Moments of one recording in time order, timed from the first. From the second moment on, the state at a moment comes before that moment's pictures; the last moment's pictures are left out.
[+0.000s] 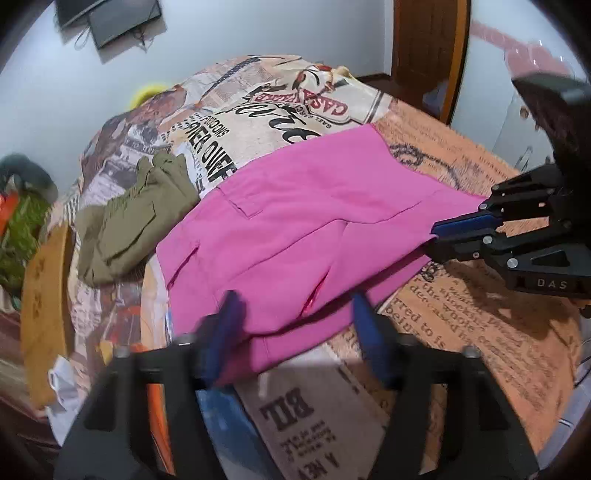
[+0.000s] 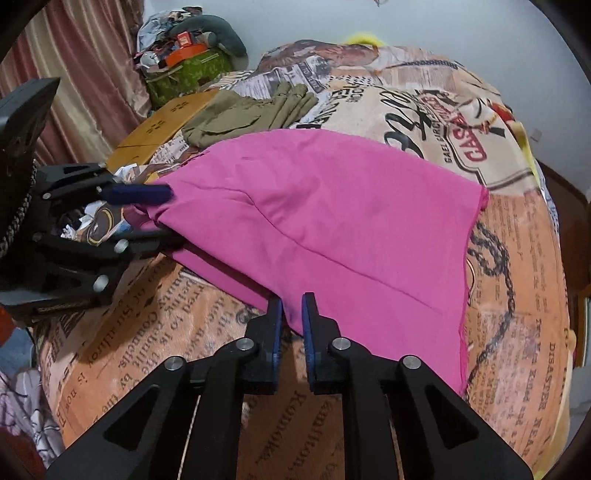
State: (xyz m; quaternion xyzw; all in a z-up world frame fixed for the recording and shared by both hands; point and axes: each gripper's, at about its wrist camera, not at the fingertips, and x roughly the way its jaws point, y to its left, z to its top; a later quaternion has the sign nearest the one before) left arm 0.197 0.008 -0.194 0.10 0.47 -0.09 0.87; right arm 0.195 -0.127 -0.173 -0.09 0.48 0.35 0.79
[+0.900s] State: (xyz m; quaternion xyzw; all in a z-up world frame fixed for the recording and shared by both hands) left arm 0.213 0.085 -0.202 -0.08 0.52 -0.05 0.85; right arm 0.228 -0.183 -0.196 0.01 0.54 0.27 0.80
